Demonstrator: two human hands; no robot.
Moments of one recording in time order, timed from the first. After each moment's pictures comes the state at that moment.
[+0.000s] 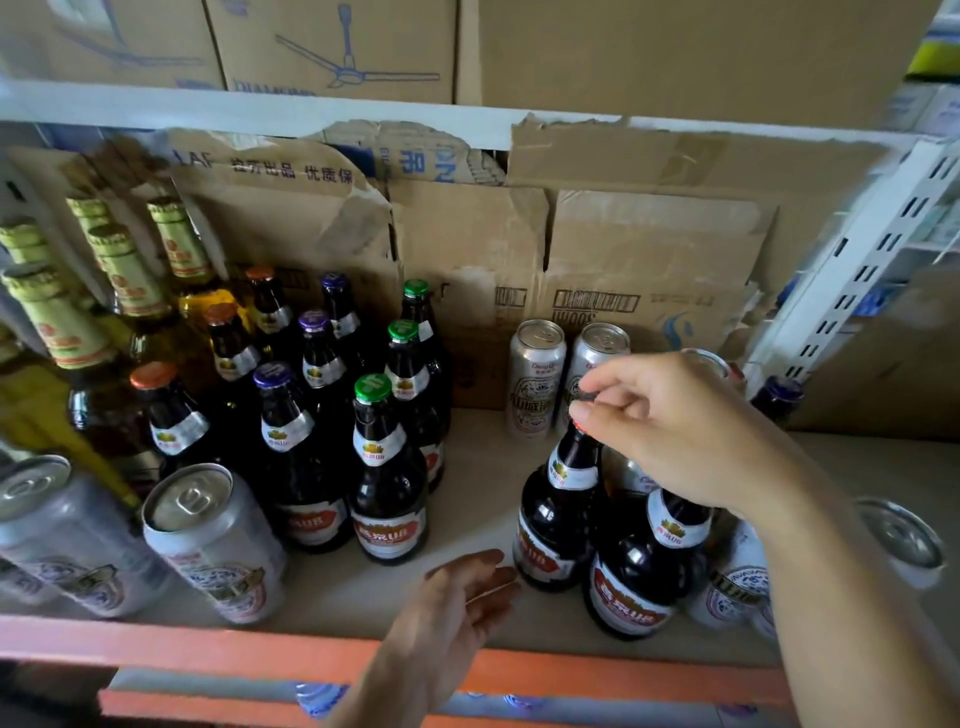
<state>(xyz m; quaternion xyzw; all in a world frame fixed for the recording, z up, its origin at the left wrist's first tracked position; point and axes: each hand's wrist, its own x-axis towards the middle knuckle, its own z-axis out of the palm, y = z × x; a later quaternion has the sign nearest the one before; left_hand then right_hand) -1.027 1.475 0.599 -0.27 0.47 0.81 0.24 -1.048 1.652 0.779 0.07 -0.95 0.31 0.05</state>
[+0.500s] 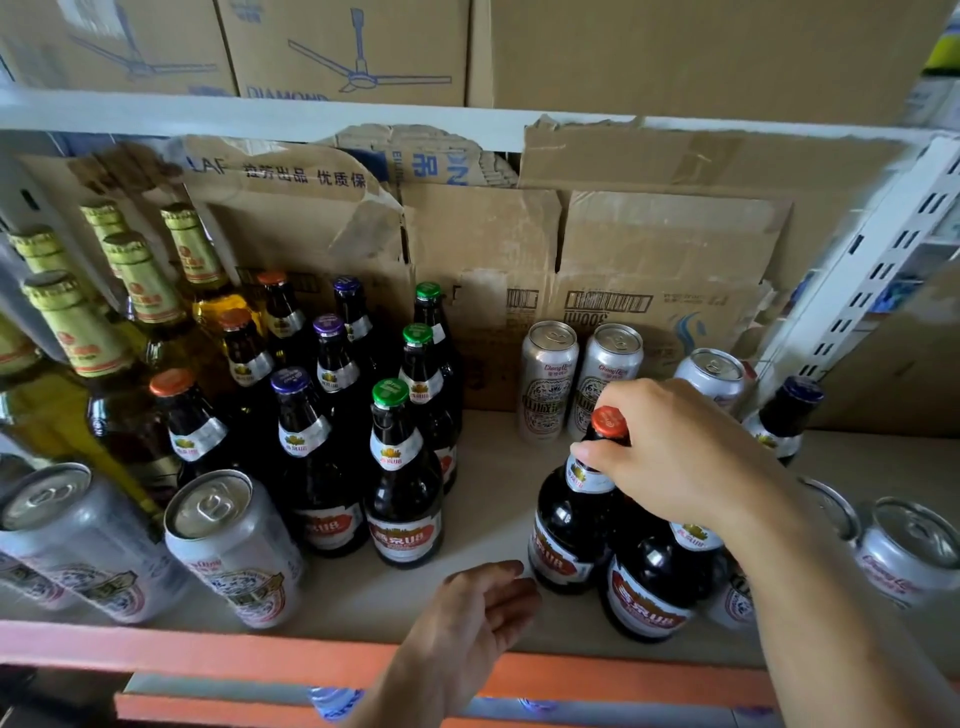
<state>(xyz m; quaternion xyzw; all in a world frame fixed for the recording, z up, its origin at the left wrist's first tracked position) -1.029 1.473 0.594 -0.27 0.48 0.79 0.29 -1.050 1.633 0.767 0.06 -0.99 0.15 0.06</state>
